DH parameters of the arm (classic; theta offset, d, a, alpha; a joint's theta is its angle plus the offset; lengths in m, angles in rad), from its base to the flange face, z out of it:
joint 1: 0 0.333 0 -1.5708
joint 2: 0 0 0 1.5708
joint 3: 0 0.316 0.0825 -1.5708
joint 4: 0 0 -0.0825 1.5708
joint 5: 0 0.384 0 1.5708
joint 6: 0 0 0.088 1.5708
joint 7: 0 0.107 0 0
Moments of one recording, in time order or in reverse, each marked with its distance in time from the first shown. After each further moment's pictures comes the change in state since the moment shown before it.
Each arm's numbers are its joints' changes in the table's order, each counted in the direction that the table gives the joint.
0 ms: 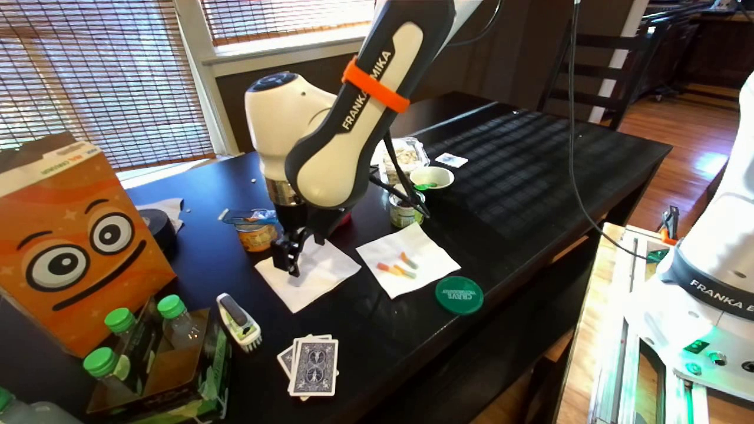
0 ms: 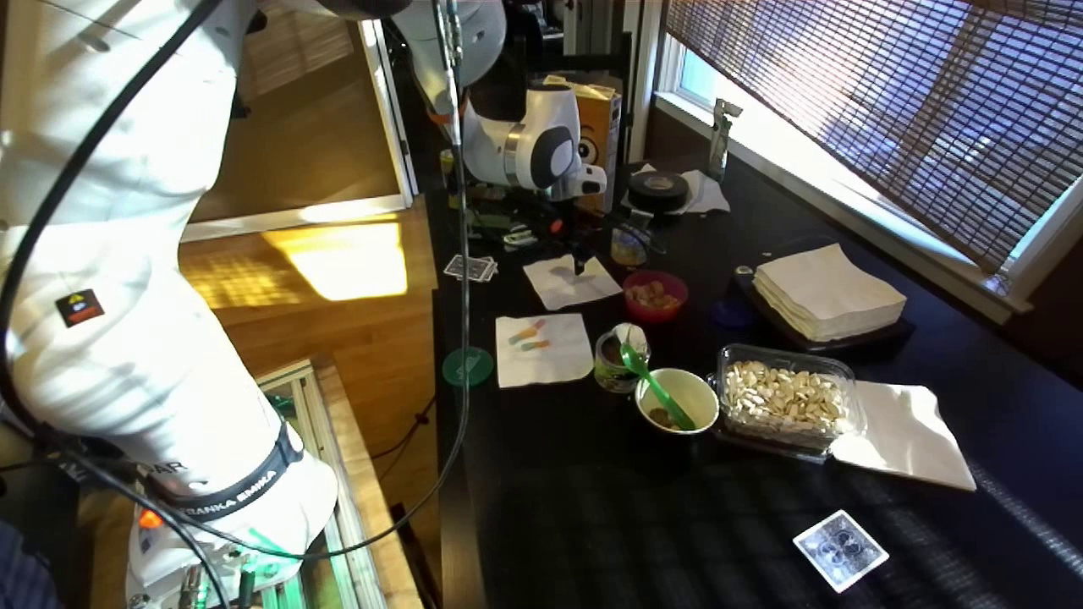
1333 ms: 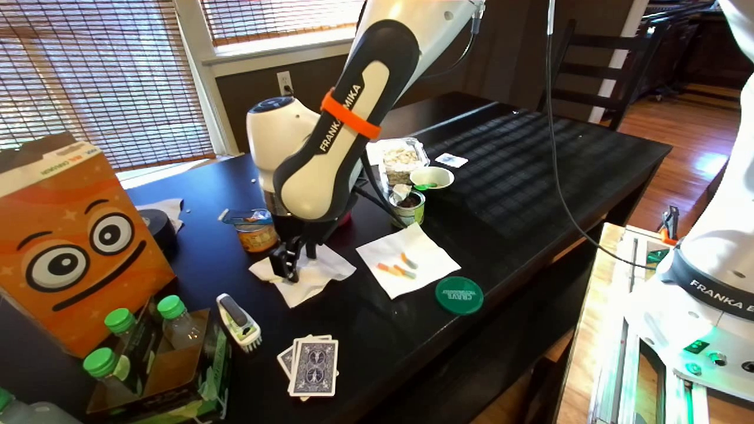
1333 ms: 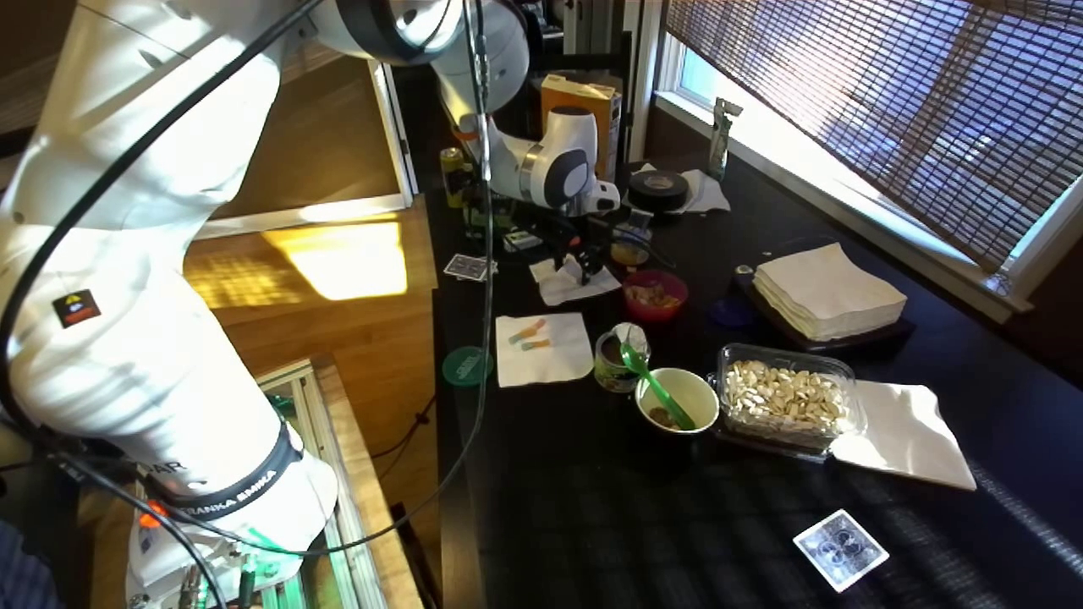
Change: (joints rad) arm -0.014 0.130 -0.006 -0.123 0.081 0.009 -0.136
